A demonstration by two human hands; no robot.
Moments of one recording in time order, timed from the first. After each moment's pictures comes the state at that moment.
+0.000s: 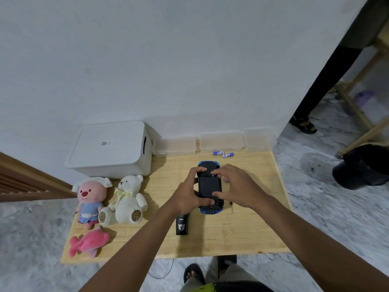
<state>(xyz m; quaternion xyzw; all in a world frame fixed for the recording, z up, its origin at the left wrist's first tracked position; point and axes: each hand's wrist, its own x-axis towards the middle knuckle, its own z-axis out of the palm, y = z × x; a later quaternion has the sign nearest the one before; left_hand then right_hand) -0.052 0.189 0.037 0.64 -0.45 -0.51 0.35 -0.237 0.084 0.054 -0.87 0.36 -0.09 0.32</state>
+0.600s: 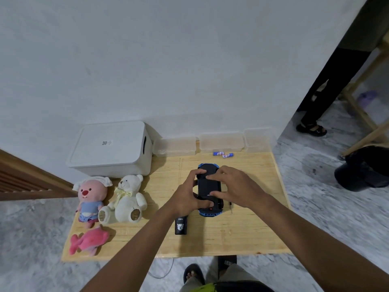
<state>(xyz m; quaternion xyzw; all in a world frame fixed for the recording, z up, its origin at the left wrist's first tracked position) -0.056 0.193 0.034 0.64 -0.44 -0.52 0.35 -0.240 0.081 0.054 -0.92 0.30 -0.06 0.25</state>
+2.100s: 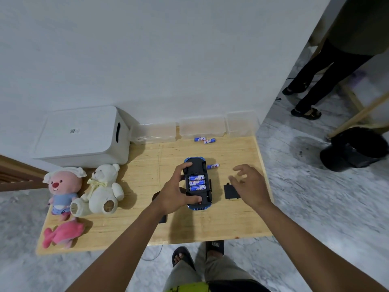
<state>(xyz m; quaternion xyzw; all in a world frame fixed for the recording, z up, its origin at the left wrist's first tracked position) -0.092 0.192 0.010 0.67 -0.41 -0.52 0.34 -0.330 0.080 -0.010 -0.69 0.59 -0.18 0.39</state>
